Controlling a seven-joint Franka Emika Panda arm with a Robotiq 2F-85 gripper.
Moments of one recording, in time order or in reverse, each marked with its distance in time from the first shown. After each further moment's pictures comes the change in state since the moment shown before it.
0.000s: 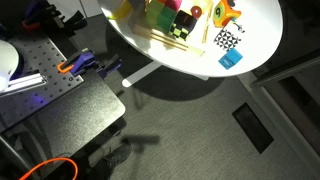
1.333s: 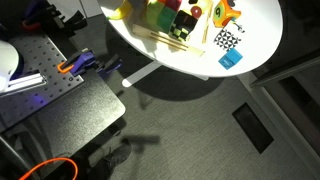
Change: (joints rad) arm -0.002 0.123 -0.010 0.037 -0.016 0.069 0.019
